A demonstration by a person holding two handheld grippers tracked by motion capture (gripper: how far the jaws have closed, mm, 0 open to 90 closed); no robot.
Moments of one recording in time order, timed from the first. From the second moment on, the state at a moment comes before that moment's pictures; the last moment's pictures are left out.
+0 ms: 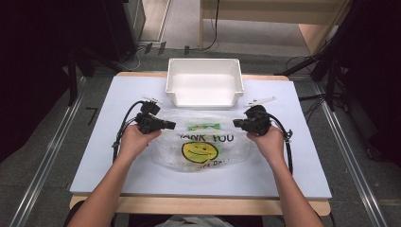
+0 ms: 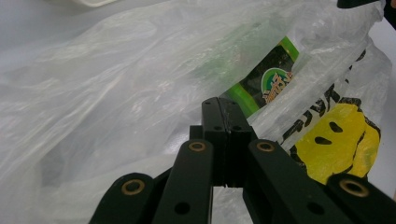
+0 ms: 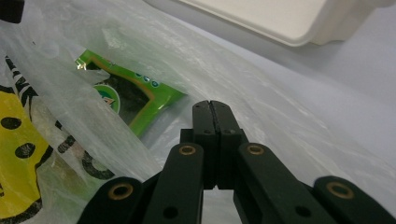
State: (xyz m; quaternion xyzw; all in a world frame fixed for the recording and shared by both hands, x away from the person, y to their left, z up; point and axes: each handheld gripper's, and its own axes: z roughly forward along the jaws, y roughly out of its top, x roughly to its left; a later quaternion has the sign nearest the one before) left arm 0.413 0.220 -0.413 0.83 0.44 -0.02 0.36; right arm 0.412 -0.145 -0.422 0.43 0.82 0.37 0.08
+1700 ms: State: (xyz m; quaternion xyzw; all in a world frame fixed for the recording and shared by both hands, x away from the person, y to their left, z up) left arm 0.396 0.195 -0.443 0.85 0.40 -0.07 0.34; right arm 0.457 -0.073 -0.442 0.40 0.85 0.35 0.04
